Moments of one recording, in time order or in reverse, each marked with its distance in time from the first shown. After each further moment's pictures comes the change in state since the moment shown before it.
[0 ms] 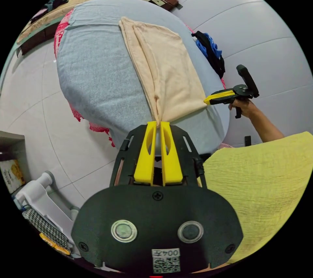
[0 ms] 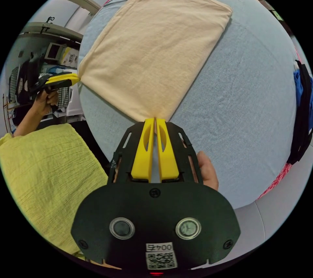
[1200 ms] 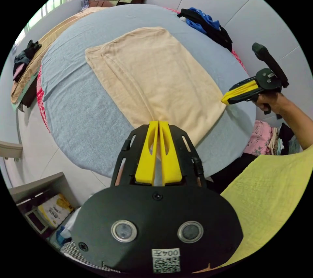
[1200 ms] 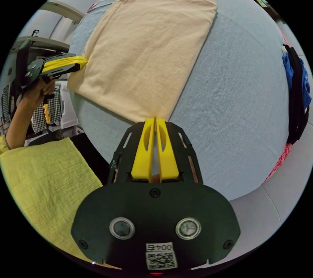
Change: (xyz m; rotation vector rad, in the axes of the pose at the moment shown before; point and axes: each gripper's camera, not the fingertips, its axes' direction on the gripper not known) left arm 0.066 -0.050 0.048 -0.098 -0.279 0.297; right arm 0.045 0.043 -0.035 0.010 0.046 0.126
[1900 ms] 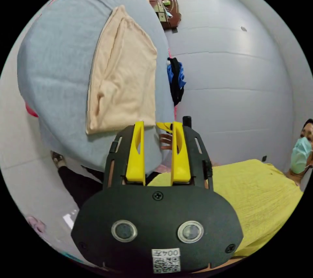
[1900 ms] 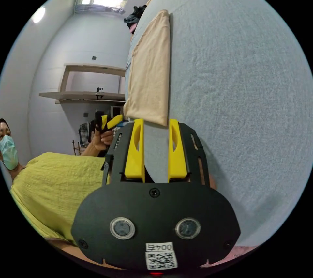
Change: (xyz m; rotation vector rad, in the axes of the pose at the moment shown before) left arm -0.059 0.093 0.016 0.294 0.865 -0.582; right arm 0.176 0.127 -0.001 0.347 -0.843 0.158
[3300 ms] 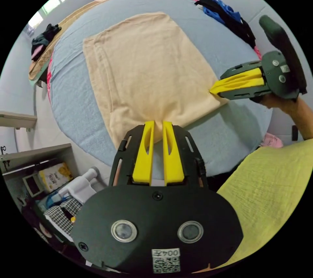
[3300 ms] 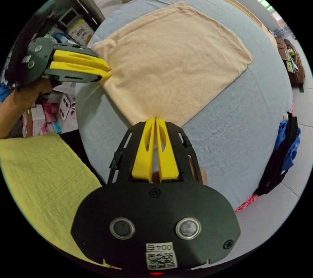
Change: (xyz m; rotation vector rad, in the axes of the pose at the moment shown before) left arm 0.069 0.018 0.250 -0.272 -1.110 0.413; right arm -0.162 -0.017 0.144 -0.437 0.910 -0.604
